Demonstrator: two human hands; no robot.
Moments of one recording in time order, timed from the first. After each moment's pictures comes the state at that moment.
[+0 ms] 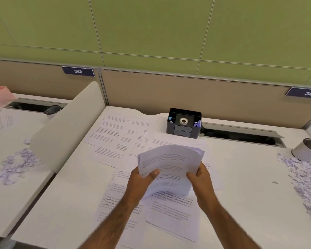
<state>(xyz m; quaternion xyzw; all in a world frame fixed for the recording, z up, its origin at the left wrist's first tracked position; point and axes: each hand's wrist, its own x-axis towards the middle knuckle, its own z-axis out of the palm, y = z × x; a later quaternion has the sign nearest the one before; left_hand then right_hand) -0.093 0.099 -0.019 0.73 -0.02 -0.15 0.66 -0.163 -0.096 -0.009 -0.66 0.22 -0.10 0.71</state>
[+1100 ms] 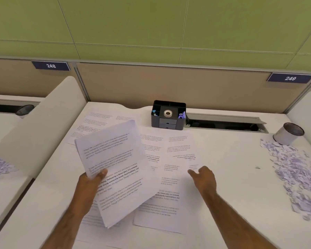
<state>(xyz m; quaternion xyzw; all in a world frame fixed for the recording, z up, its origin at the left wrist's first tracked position) -0.074 0.173 -0.025 0.71 0.07 -0.12 0.69 -0.163 -0.195 -0.097 -0.81 0.46 0.00 0.37</state>
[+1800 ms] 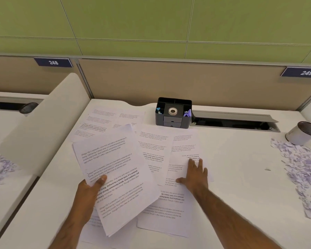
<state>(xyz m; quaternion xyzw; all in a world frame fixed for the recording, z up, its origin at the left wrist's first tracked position) -0.074 0.183 -0.044 0.69 0.12 -0.13 0.71 -0.121 -0.178 -0.129 -0.94 0.26 0.13 0.17</state>
